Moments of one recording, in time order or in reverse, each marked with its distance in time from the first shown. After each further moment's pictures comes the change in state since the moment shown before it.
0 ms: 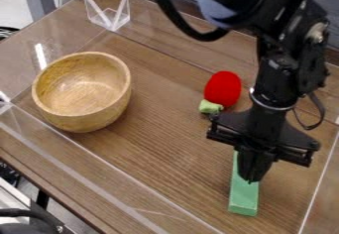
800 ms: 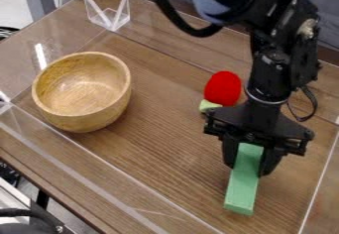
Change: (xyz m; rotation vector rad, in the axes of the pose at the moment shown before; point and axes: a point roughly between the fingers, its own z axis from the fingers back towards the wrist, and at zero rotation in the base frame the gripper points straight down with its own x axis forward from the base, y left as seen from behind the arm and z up) arm 0.014 0.008 -0.007 0.002 -0.029 0.059
